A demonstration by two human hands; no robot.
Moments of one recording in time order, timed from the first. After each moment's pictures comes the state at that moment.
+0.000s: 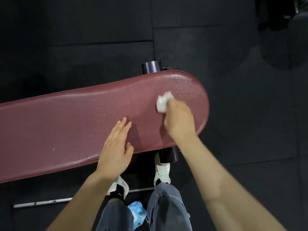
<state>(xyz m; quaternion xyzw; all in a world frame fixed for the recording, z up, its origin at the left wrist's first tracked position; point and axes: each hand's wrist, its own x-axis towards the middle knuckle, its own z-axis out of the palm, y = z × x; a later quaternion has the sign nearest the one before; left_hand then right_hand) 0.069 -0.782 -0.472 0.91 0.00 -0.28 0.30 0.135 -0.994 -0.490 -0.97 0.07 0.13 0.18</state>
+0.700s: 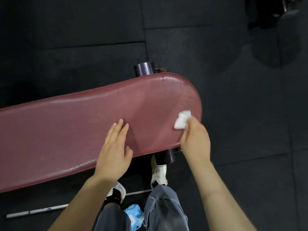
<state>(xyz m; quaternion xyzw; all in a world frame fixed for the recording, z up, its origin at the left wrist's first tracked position) 0.078 -0.800 -0.473 0.91 -0.01 -0.30 0.27 0.076 -1.041 -0.488 -0.95 0.23 0.10 0.20</state>
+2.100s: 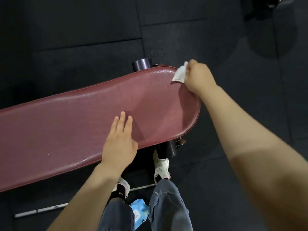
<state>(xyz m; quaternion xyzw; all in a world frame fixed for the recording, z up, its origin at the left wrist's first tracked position) 0.084 -0.809 -0.470 0.94 -0.06 -0.30 0.17 0.228 -1.089 -0.482 -0.96 0.14 0.16 0.17</state>
